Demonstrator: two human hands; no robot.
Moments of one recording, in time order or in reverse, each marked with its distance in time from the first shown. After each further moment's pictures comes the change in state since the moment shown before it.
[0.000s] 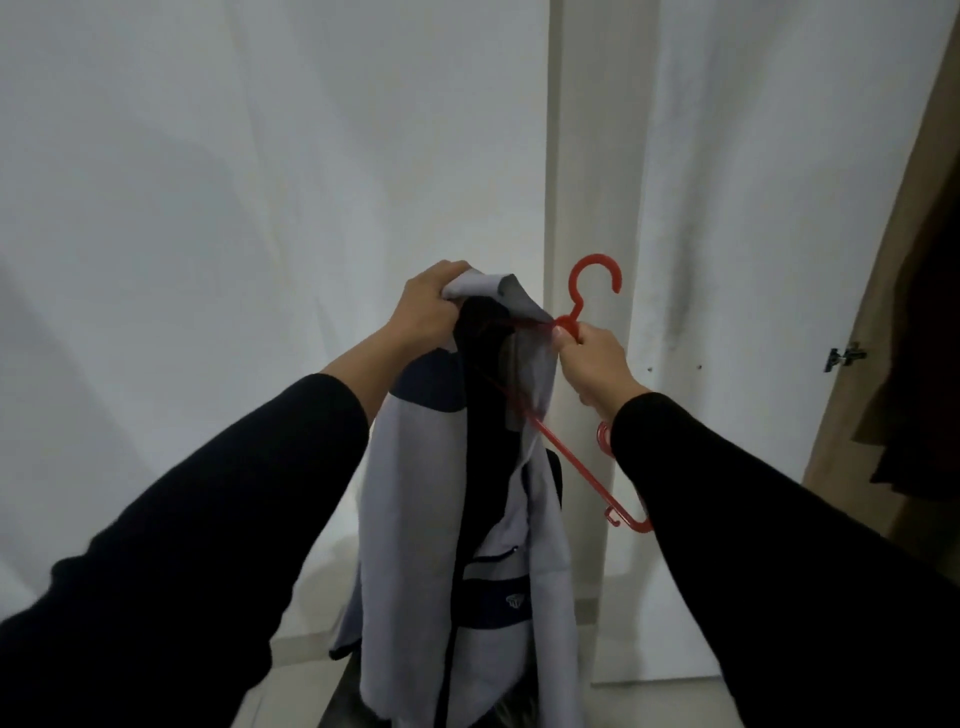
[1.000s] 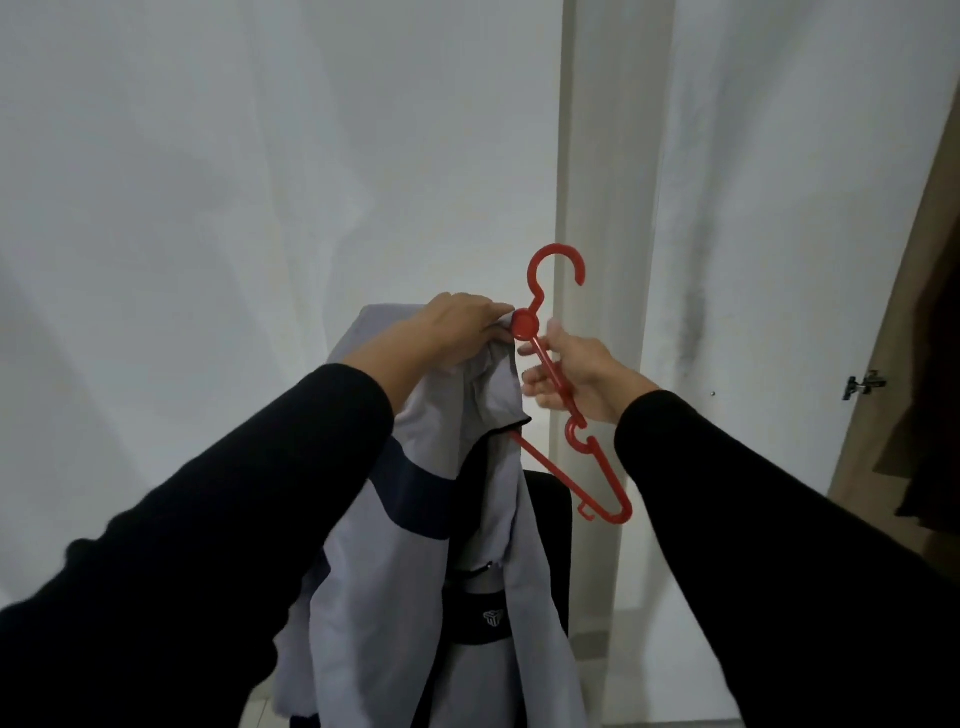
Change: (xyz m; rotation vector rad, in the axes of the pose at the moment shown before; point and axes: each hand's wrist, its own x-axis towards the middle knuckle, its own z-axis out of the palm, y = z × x) left_hand 0.031 0.007 0.003 0.748 -0.350 0.231; right_hand 0.016 -0.031 0.005 0.383 -0.307 0.279
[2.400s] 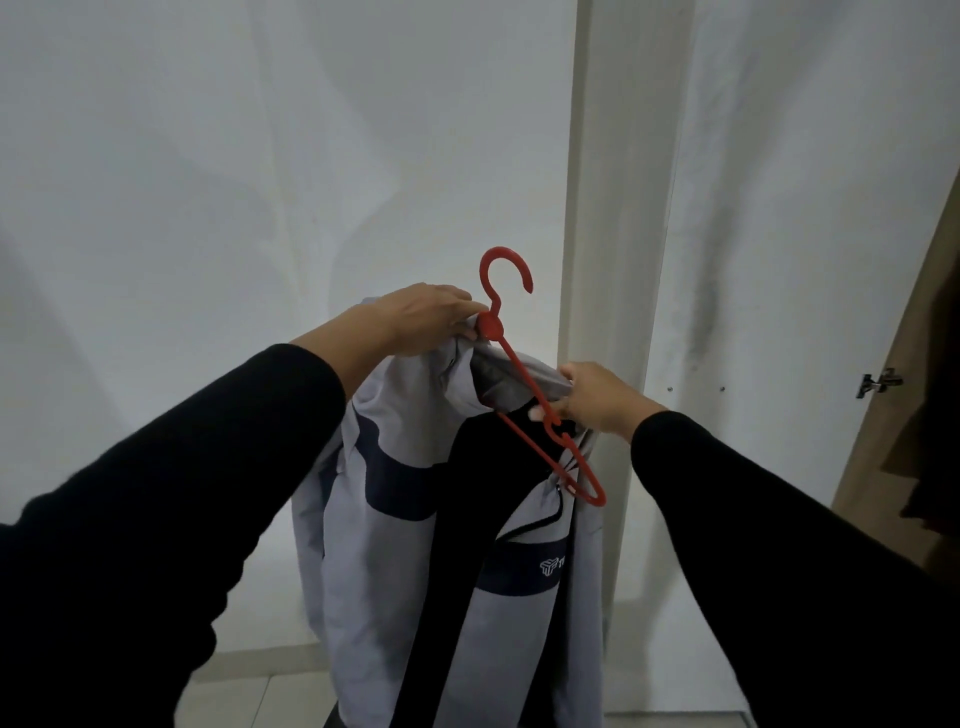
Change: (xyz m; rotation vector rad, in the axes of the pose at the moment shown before) left_hand -0.025 -0.029 -0.013 0.121 -0.111 0.122; right_hand 0.022 0.038 -0.023 -0.875 -0.017 -0.181
